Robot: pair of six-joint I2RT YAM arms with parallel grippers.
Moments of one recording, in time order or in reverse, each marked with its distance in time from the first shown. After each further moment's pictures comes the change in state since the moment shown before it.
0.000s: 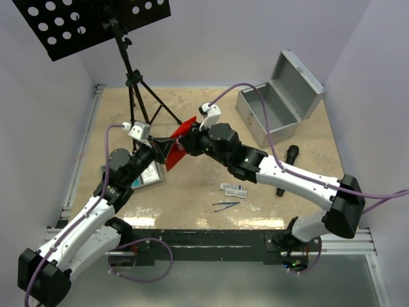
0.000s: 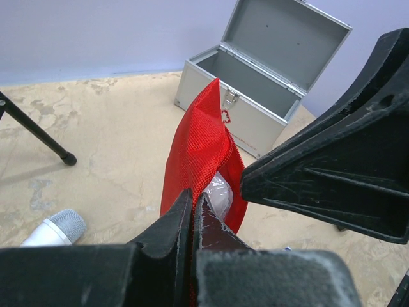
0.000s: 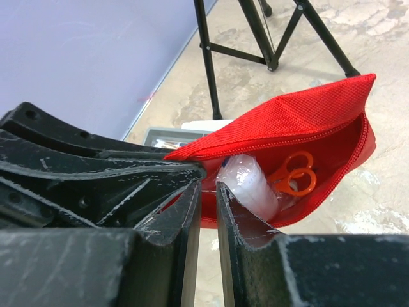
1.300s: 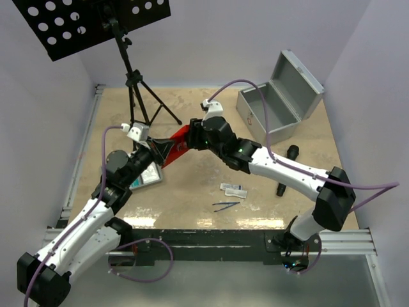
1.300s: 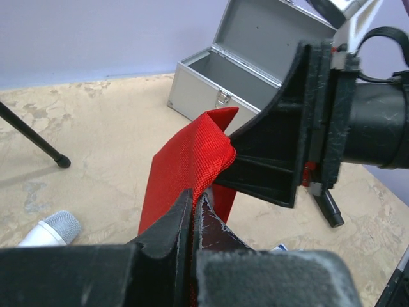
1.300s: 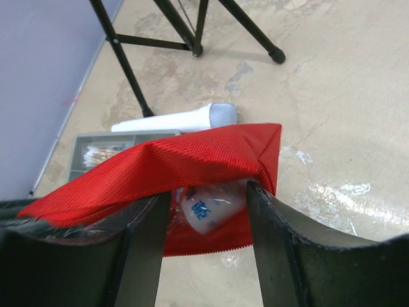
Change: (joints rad) left arm 0.000 -0.034 0.000 -0.021 0.024 -0.004; right arm -0.079 0.106 0.071 -0.138 0.100 0.001
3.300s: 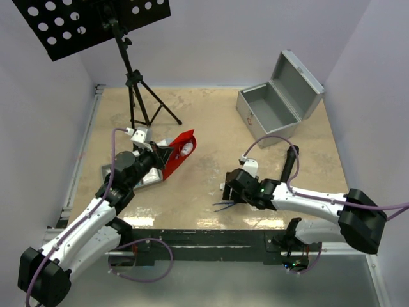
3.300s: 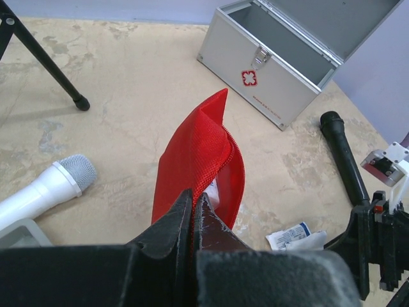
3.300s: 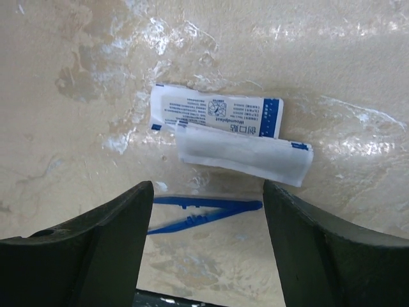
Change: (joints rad) left arm 0.000 0.029 -0.061 -0.066 -0.081 -0.035; right arm 0.085 -0.343 -0.673 -0.294 0.071 0.466
